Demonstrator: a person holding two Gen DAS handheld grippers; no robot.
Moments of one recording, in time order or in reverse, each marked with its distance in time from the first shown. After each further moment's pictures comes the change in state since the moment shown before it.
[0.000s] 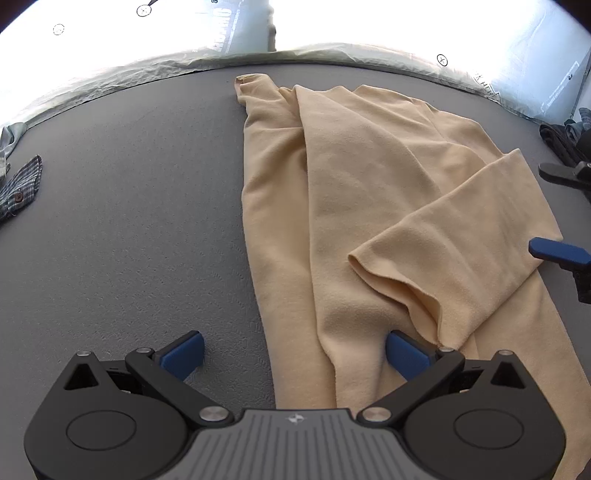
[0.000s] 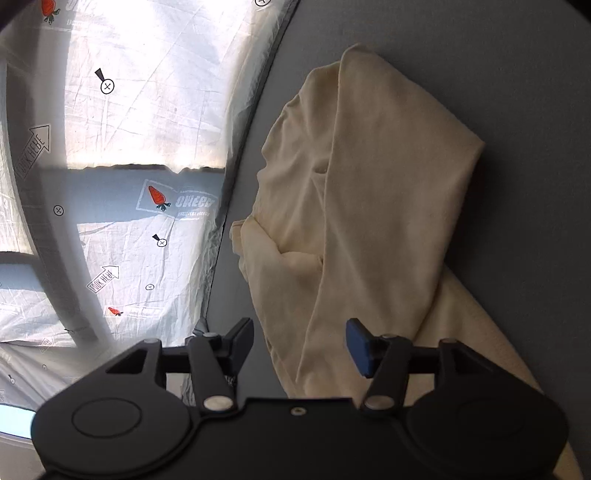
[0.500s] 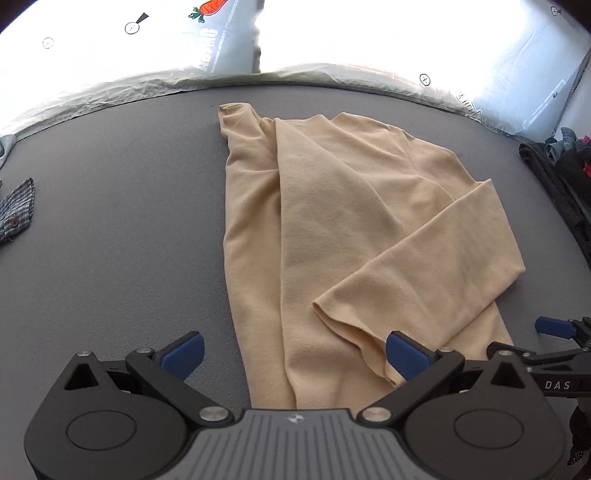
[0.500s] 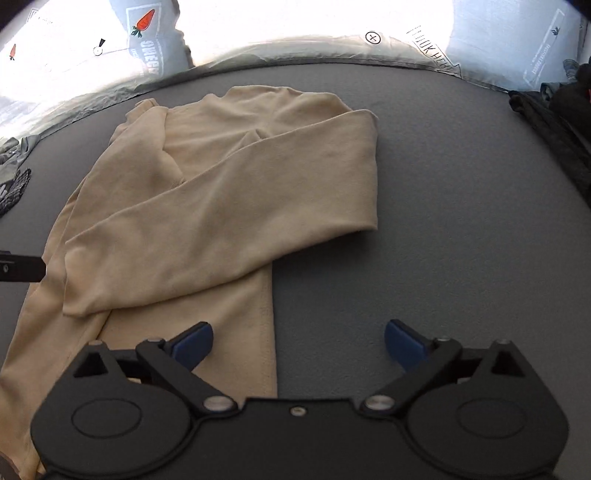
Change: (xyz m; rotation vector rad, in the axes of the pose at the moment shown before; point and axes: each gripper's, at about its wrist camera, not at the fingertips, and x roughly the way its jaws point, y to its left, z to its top) left arm -0.032 -0.014 0.029 0.008 -0.037 -0.083; right arm 0.015 0.013 -0.045 -0.876 -0.027 -0.630
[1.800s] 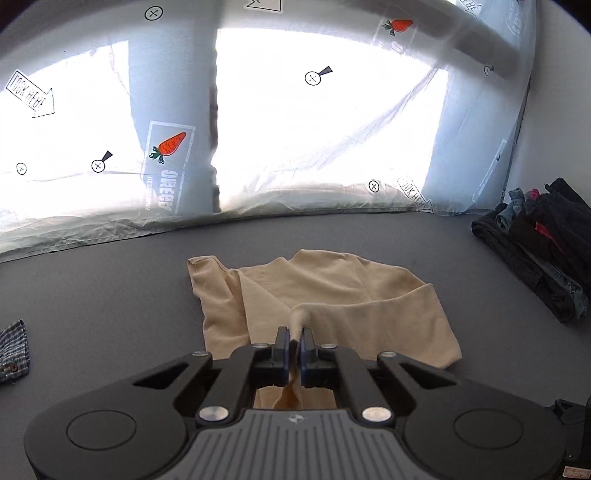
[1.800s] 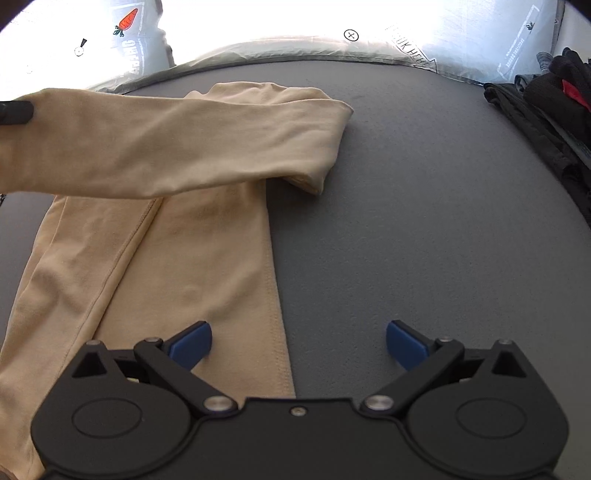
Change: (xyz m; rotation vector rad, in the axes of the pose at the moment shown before) left arm -0.054 -0.001 0.060 0.117 -0.351 -0.067; right arm -0.016 0.007 -0.026 0.090 -0.009 -0.078
